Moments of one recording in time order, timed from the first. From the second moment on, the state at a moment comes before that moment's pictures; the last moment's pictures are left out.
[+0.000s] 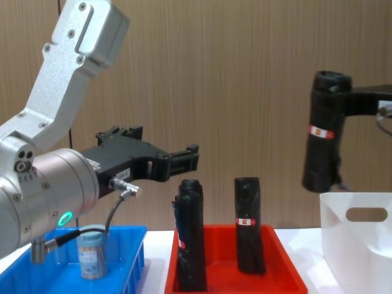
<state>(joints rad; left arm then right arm) -0.24 0.38 0.45 -1.63 -0.20 0.01 -0.01 0.37 0.27 -0.21 -1.53 0.25 0.21 0.29</state>
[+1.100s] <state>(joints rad) -0.24 0.38 0.45 -1.63 -0.20 0.01 -0.01 0.52 0.27 -0.16 -1.09 0.20 0.08 0.21</state>
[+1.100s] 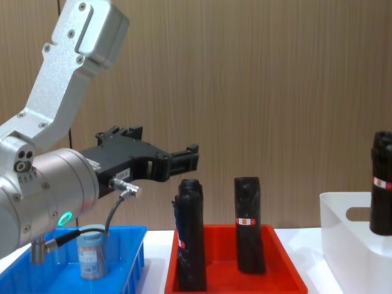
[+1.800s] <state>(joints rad) -0.24 0.38 0.45 -1.63 -0.20 0.01 -0.01 0.57 0.25 -0.16 -0.92 0.22 0.02 0.18</state>
